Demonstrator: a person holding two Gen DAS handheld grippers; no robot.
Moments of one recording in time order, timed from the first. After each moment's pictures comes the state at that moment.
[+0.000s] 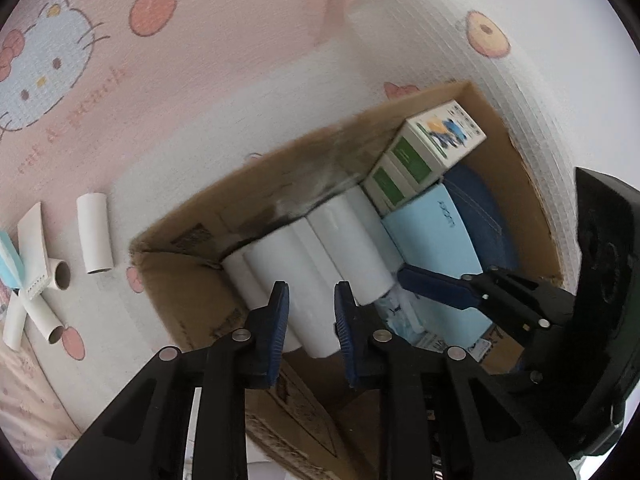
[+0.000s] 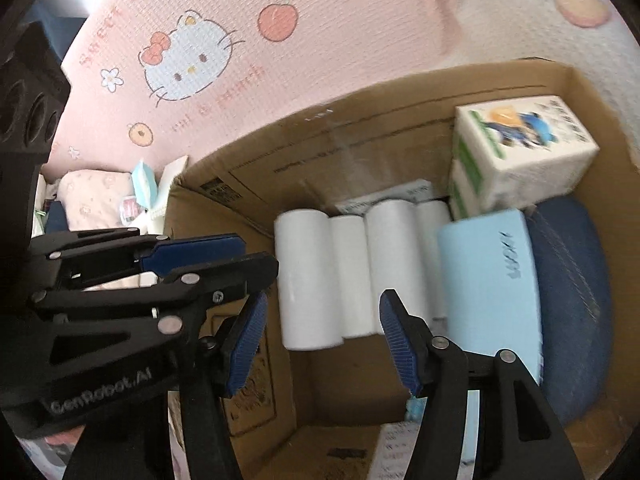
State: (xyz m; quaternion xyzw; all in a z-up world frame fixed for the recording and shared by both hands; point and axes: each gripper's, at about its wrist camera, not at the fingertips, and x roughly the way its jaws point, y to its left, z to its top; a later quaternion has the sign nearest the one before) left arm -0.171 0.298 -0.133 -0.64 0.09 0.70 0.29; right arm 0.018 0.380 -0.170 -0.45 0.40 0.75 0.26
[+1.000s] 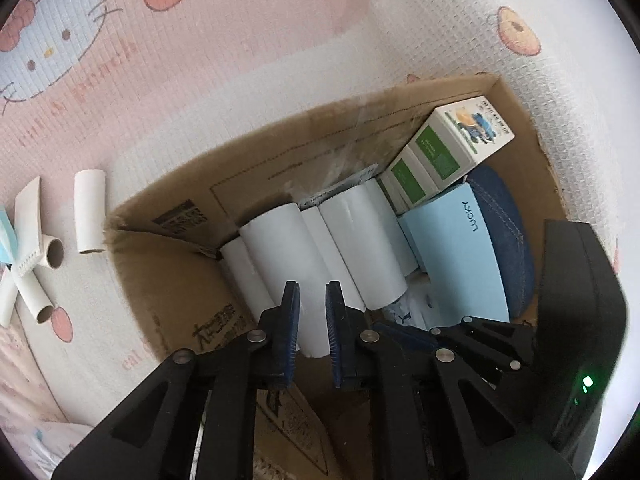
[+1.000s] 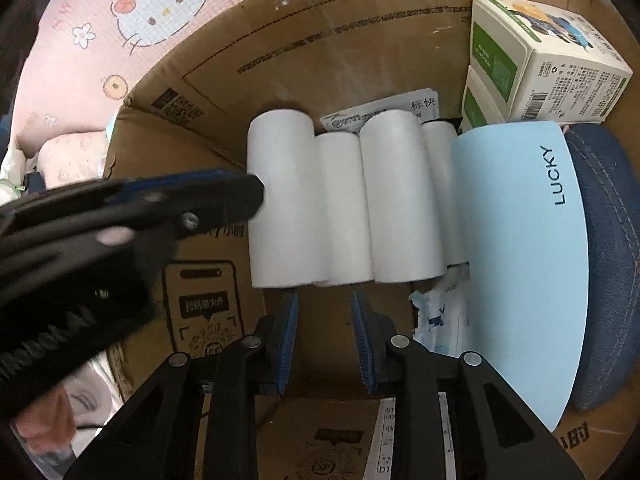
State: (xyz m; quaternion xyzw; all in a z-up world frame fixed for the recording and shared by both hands) left arm -0.167 0.284 -0.144 -0.65 0.08 0.71 0.26; right arm 0.017 0.377 -0.213 -0.53 0.43 0.70 0.22
